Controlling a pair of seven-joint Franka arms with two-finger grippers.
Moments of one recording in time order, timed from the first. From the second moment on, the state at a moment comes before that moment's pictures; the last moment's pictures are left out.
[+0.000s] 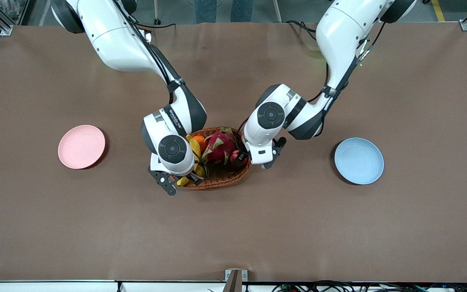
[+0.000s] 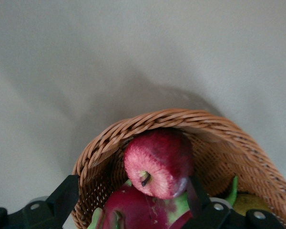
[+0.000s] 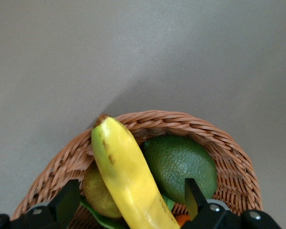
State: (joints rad) left arm -0.51 0.70 -0.25 -1.49 -0.03 2.24 -1.67; right arm 0.57 0.79 -0.07 -1.29 0.01 1.95 1.32
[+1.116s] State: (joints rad) left arm -0.52 0.79 -0.24 -1.44 -0.03 2.36 -1.72; right arm 0.50 0.80 -0.09 -1.25 0.16 1.83 1.10
